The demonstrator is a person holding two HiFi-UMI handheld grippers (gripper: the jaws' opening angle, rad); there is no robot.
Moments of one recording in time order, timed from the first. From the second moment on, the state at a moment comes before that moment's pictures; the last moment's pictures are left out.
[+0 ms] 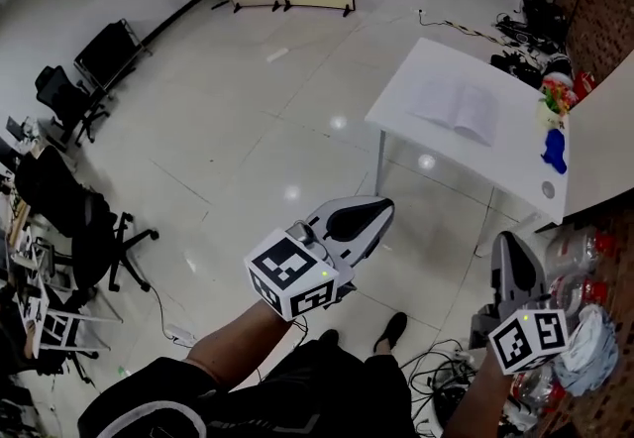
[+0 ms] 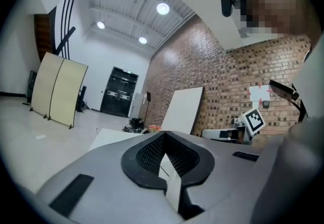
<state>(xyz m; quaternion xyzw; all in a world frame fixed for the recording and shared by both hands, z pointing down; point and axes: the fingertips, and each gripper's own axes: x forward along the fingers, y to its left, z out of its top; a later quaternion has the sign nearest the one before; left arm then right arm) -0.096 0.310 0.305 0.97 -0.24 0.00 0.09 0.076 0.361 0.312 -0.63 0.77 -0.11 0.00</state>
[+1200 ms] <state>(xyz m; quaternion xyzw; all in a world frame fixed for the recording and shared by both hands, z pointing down) -0.135 0.645 0.276 0.97 -0.23 0.01 0.08 0.007 0.695 0.274 -0.61 0.79 -0.07 0.02</state>
